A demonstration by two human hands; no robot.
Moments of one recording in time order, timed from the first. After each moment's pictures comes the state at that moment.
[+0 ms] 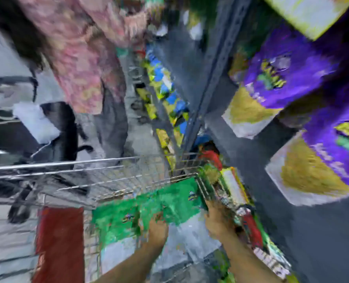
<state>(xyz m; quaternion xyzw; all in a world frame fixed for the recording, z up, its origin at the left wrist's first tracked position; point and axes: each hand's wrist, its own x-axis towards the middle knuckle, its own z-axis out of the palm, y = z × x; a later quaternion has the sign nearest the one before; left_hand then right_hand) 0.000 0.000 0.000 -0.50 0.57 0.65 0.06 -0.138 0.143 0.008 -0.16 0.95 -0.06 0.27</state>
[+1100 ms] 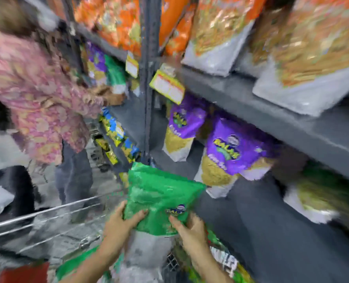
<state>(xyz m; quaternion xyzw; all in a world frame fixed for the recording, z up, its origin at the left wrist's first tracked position) 0.016 -0.002 0.212 -0.20 0.65 0.72 -0.14 -0.040 0.180 0.190 0.03 0.75 -0.64 0.15</state>
